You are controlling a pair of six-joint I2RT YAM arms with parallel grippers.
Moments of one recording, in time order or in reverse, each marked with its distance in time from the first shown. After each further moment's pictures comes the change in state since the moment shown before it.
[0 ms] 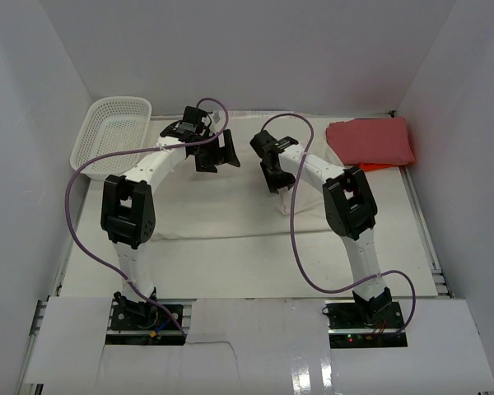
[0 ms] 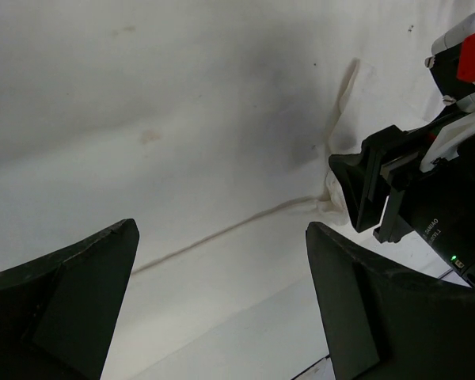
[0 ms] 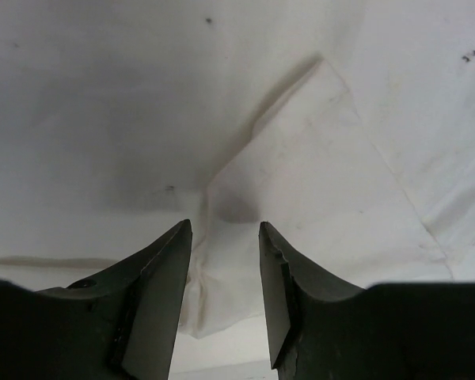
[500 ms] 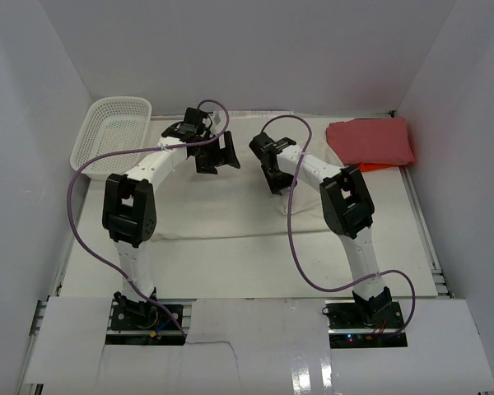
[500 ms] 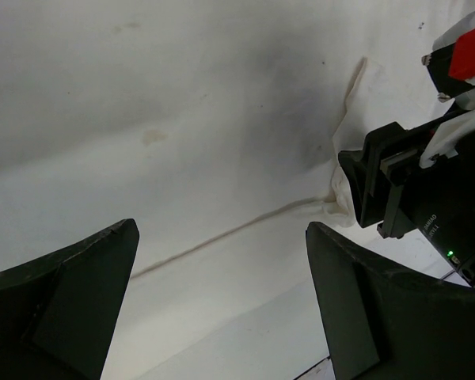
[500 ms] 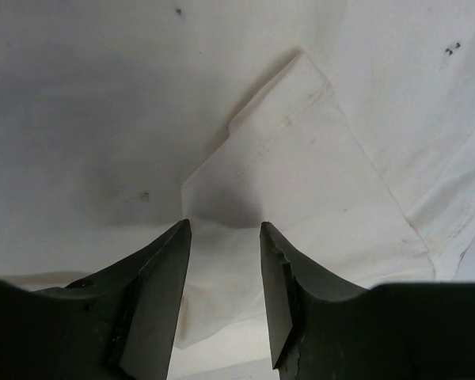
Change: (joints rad) left arm 0.000 0.013 0.000 0.002 0.000 0.001; right arm 0.002 0.027 0.008 -0.042 0.073 -0.010
